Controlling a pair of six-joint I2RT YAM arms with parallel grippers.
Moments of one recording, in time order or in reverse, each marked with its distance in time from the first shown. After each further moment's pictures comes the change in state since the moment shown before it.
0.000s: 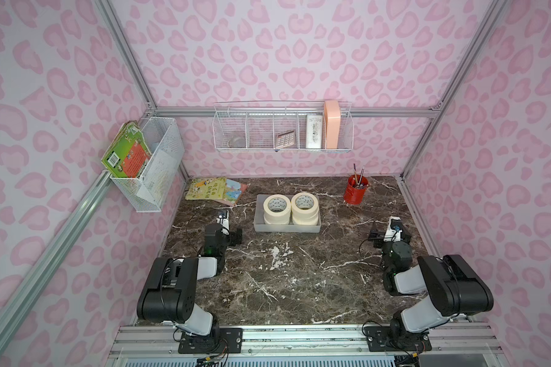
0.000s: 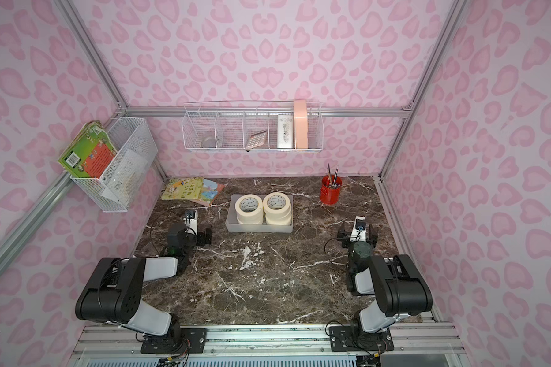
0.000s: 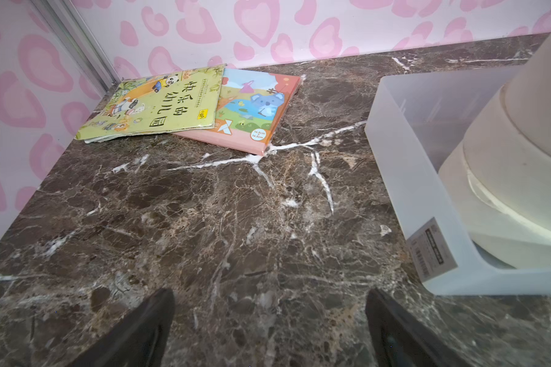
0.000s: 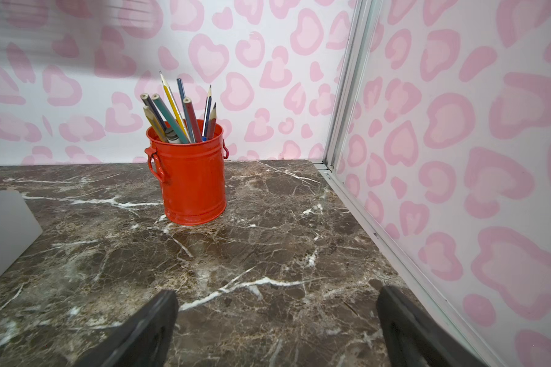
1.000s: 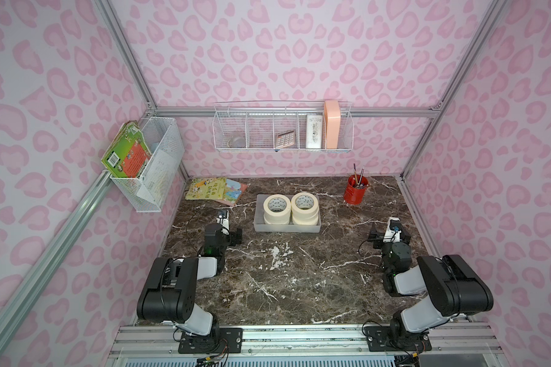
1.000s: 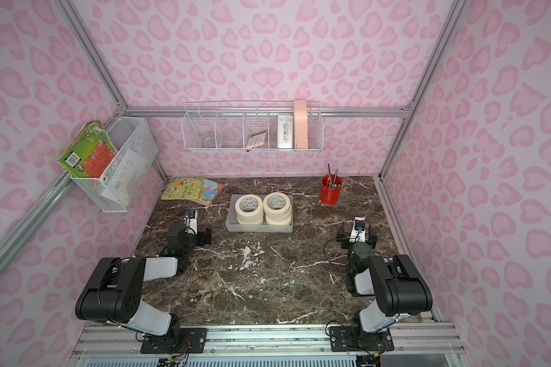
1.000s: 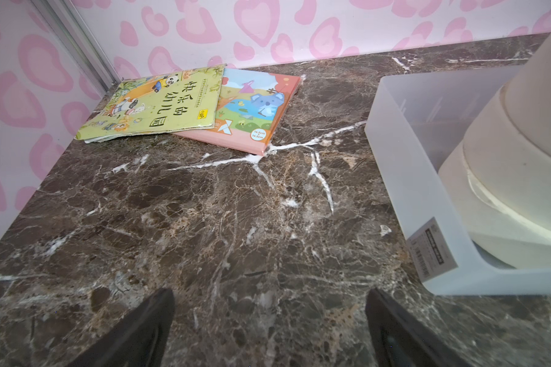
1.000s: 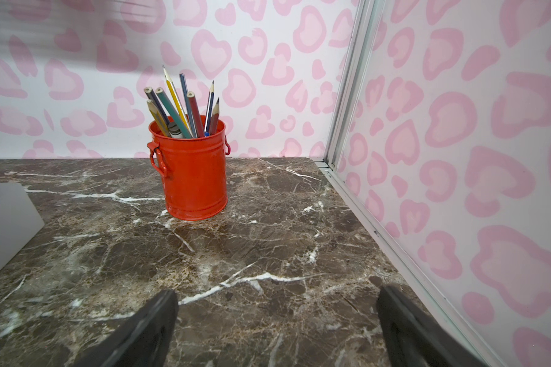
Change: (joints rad) left arm 0.000 0.000 0.000 0.000 0.000 0.000; right arm 0.007 0.000 -0.008 0.002 0.004 -0.008
